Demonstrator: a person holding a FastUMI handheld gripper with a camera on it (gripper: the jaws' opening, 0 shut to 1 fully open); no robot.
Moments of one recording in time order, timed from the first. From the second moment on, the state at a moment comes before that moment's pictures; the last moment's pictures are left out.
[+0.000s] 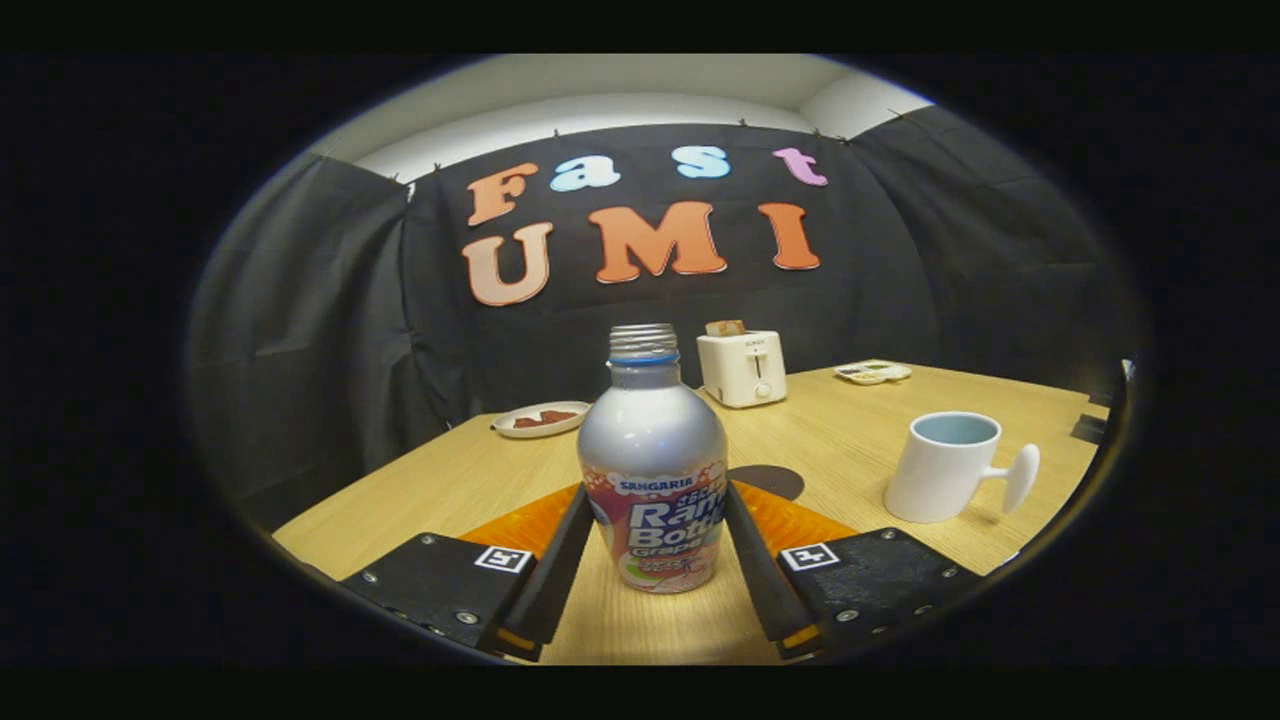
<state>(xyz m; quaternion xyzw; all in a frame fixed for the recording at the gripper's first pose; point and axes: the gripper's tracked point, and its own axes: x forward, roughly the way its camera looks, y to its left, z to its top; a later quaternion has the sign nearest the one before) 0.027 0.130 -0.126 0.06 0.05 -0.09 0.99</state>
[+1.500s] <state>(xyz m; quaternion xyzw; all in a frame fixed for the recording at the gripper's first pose) 0.038 0.056 -0.097 0.55 -0.02 -0.18 0.81</state>
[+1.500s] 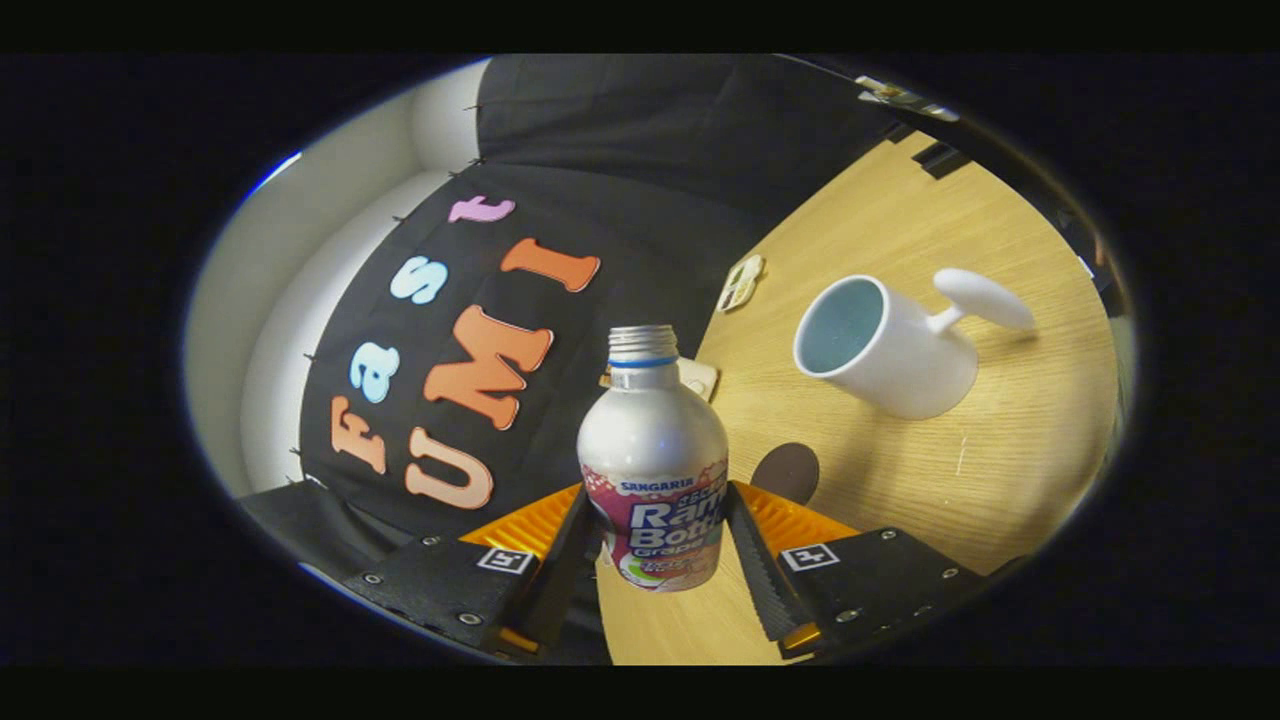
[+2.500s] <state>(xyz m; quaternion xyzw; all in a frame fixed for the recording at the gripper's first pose) 0.048 0.038 -0.087 0.74 -0.07 -0.20 0.64</state>
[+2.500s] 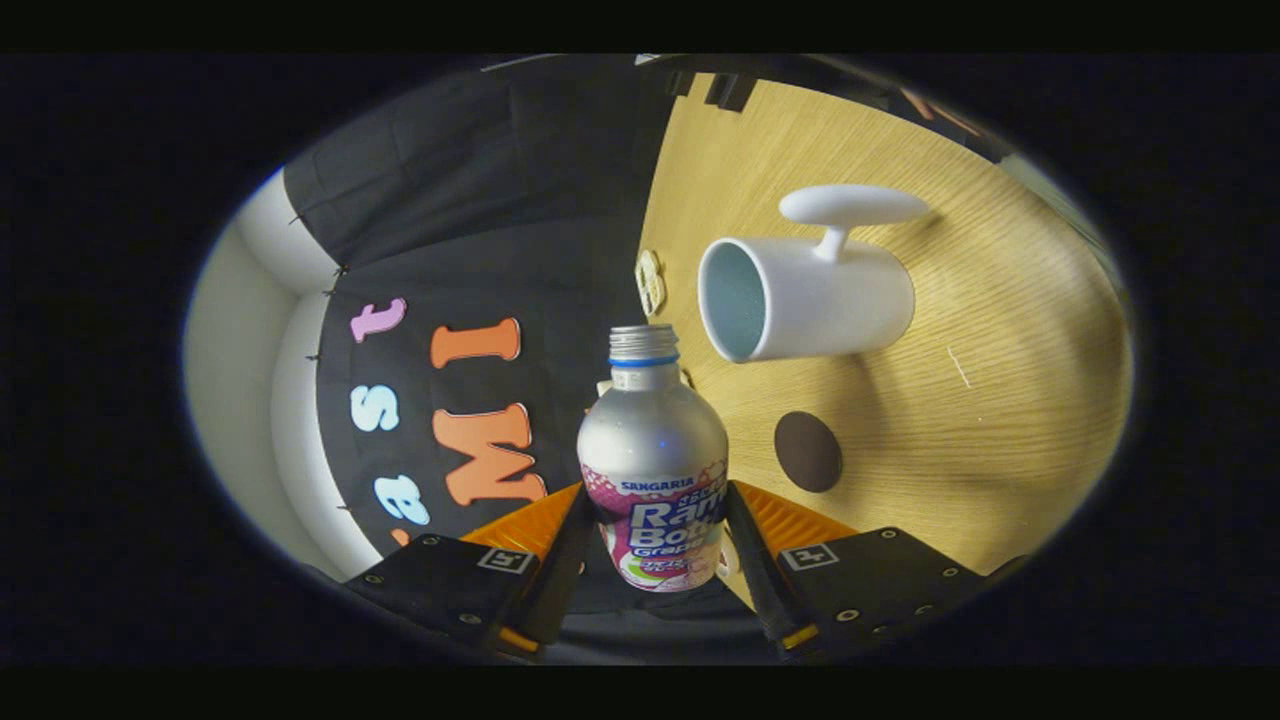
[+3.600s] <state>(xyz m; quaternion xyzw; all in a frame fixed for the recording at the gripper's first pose) 0.062 0.031 -0.081 0.82 -0.09 -0.20 0.53</state>
